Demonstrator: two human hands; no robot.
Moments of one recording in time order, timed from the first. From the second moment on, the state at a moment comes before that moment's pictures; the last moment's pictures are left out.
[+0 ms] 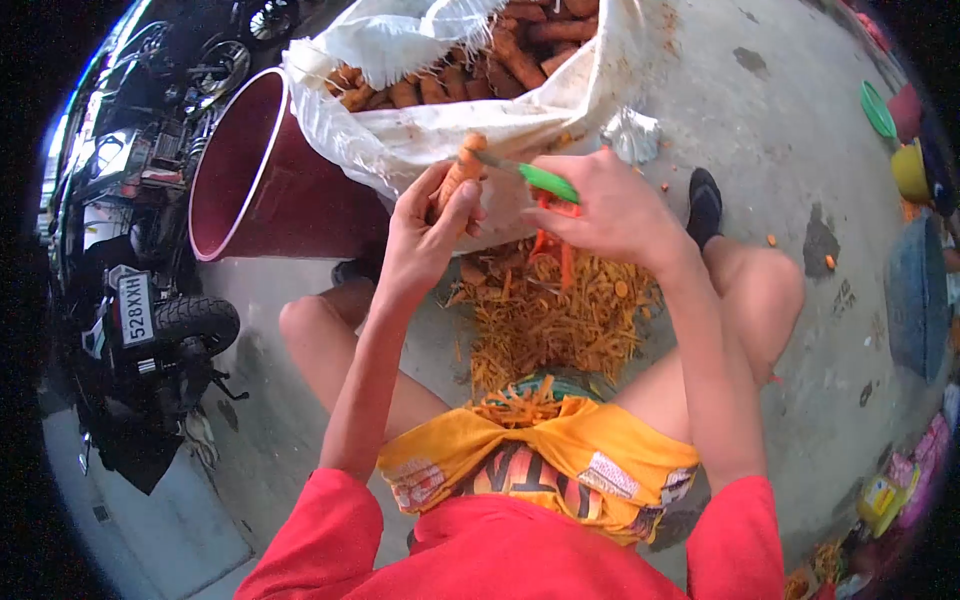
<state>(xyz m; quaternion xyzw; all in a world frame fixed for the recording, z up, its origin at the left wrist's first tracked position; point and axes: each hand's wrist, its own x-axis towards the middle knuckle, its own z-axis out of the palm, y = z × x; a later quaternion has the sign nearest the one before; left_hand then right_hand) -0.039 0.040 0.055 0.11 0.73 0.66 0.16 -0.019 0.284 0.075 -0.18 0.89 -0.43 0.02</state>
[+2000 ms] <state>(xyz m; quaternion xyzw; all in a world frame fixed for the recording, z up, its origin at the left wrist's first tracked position) -0.008 0.038 0.021 -0.18 0.30 0.88 0.33 -0.012 0.215 0.048 -0.29 0.72 -0.61 -0.19</state>
